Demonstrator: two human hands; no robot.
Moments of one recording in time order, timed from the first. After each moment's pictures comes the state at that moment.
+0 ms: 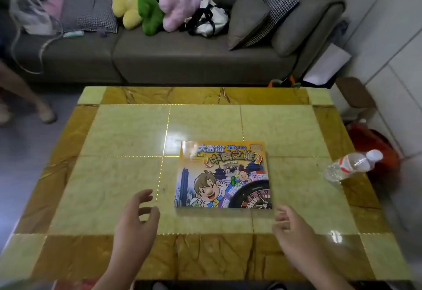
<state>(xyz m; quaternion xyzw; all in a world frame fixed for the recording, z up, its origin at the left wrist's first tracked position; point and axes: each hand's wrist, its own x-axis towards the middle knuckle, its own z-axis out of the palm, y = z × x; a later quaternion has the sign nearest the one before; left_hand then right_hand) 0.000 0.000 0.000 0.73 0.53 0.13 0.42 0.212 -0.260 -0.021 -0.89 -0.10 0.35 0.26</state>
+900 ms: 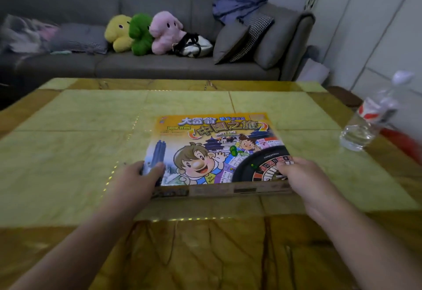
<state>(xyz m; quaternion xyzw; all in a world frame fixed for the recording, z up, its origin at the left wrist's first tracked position) 0.039 -0.002 -0.253 0.75 0.45 0.20 0.45 0.237 -0.256 -0.219 -0.85 -0.04 0.20 0.48</state>
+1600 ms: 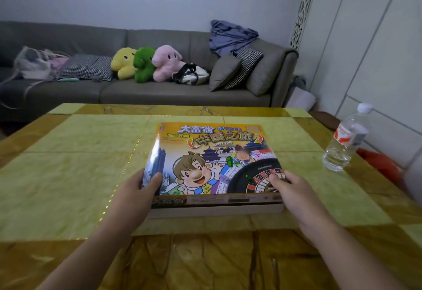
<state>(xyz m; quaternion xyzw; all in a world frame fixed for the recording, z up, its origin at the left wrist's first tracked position) 0.031 -0.011 -0.235 0.76 0.36 0.26 0.46 0.227 -0.278 -0.201 -0.84 -0.11 0.15 0.52</state>
